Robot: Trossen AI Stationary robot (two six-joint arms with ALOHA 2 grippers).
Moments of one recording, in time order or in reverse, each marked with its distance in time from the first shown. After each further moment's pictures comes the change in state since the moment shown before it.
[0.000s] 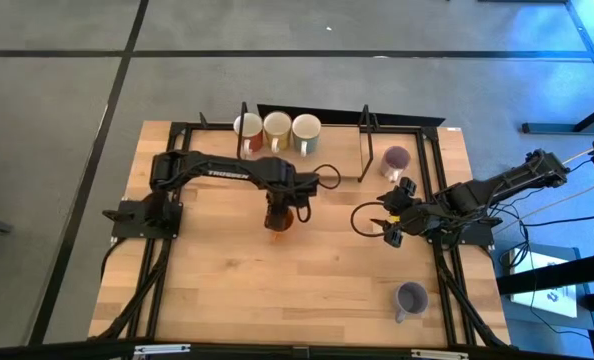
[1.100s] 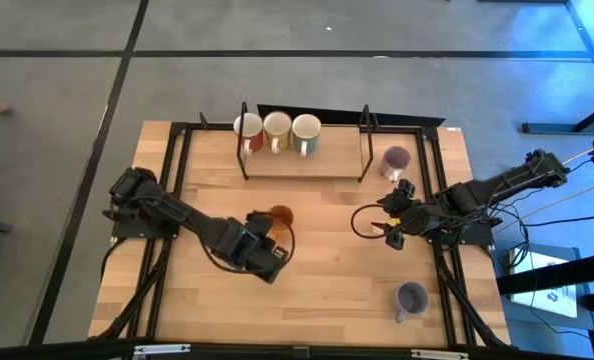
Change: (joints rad) left arm -0.538 -0.203 -0.083 -0.056 -0.427 -1.670; right arm 0.000 0.000 0.000 -0.004 -0.055 -0.023
